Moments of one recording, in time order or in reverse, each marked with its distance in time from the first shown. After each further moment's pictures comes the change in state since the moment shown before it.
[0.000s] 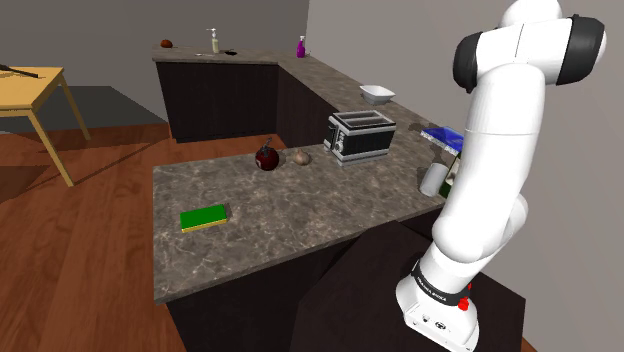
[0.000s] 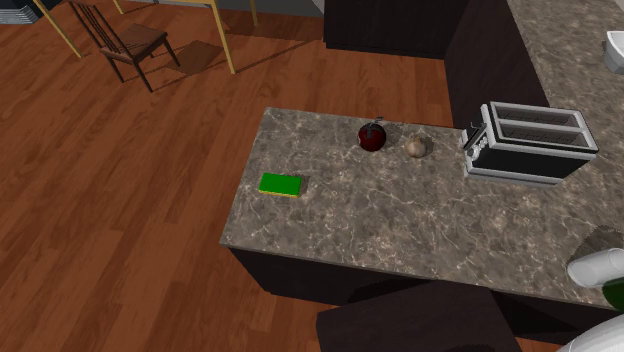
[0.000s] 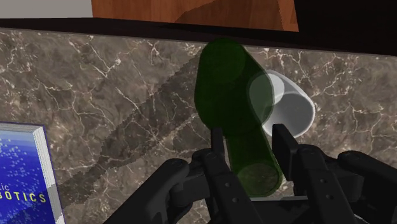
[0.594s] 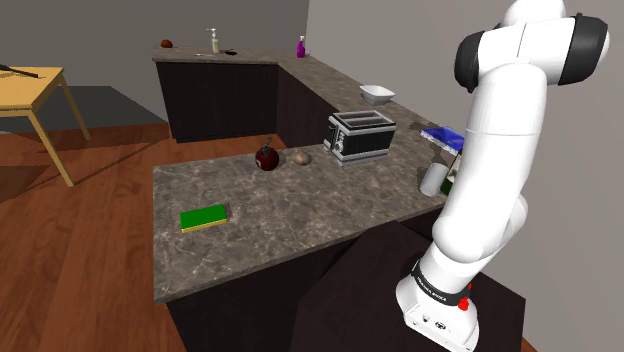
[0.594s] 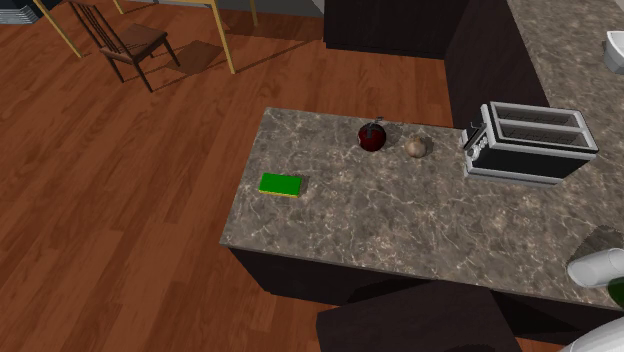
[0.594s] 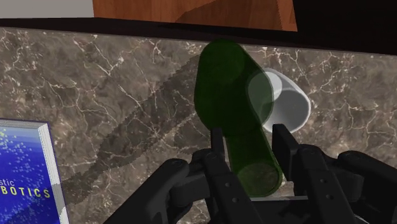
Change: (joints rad) arm 0.004 -0.009 -0.010 0.032 -0.012 -0.035 0.010
